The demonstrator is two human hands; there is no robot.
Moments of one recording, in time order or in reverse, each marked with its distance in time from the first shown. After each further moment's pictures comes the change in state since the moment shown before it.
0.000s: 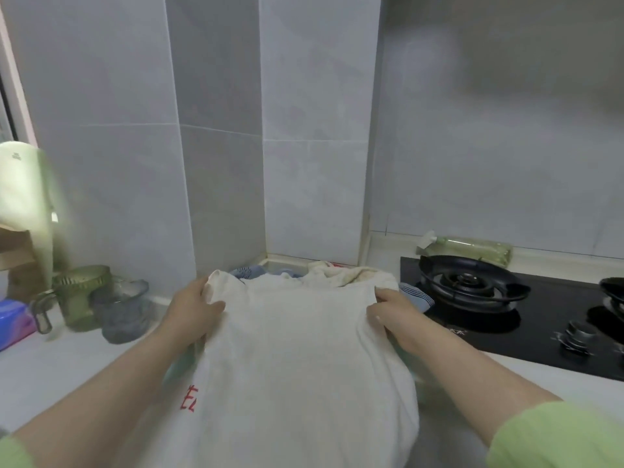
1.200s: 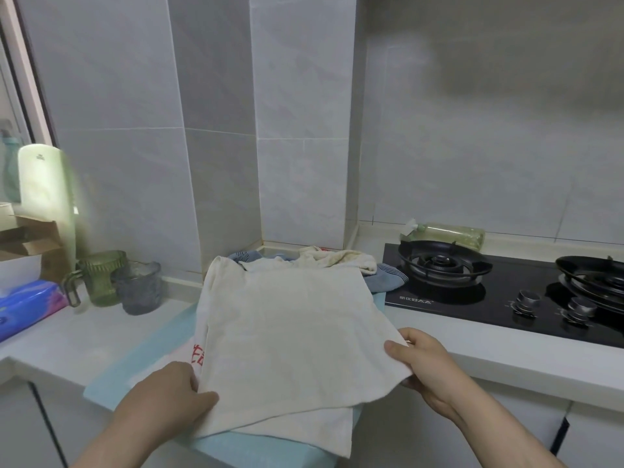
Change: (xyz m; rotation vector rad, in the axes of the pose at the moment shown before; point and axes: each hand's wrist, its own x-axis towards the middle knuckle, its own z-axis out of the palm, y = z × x) left_hand -0.186 -0.007 -0.033 0.514 -0.255 -0.113; right_hand -0.163 0.054 -0.035 0.289 0.017 0.077
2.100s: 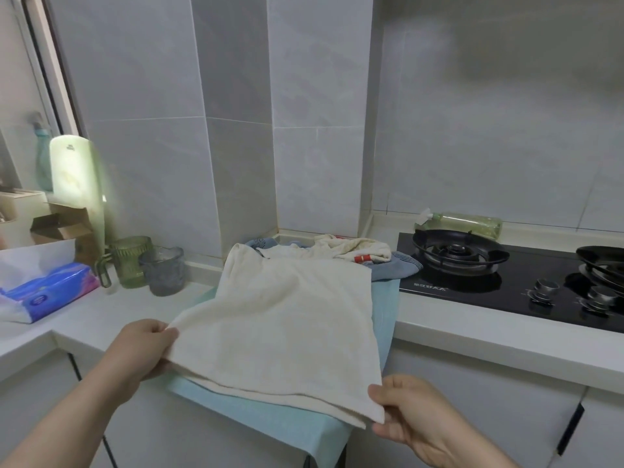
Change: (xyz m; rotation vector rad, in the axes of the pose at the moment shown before) left_hand 0.026 -0.055 -0.029 -0.788 0.098 -0.255; right_hand -0.067 0.032 0.047 0.074 -0.137 0.303
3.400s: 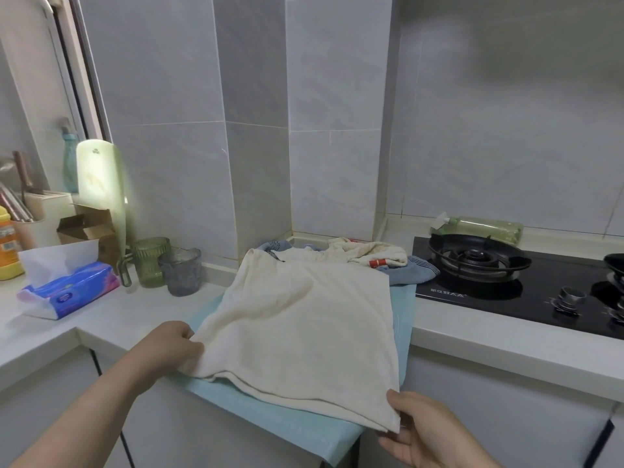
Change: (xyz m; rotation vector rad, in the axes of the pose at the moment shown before) left_hand 0.015 0.004 -0.002 0.442 -0.132 0.014; right_hand 0.000 0.006 0.014 0.165 0.089 0.118
